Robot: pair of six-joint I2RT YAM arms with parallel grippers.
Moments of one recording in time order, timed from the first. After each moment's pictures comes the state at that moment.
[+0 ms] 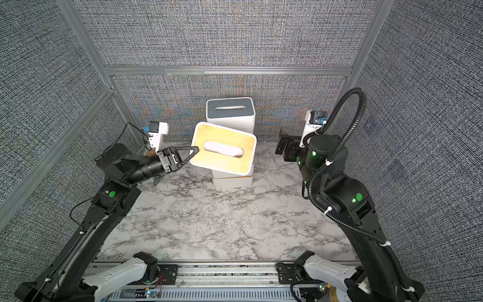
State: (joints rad) left arm -0.43 1.10 1.35 -0.04 0.74 -0.93; right arm 0.59 1.10 1.73 -0.74 0.58 0.20
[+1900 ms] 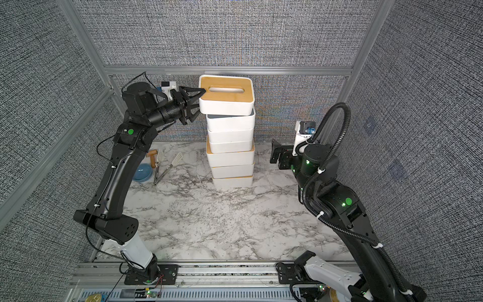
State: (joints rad) left arm -0.36 1.74 2.21 -0.46 0.60 -1.34; right arm 0.58 1.01 1.51 -0.63 0.46 0.16
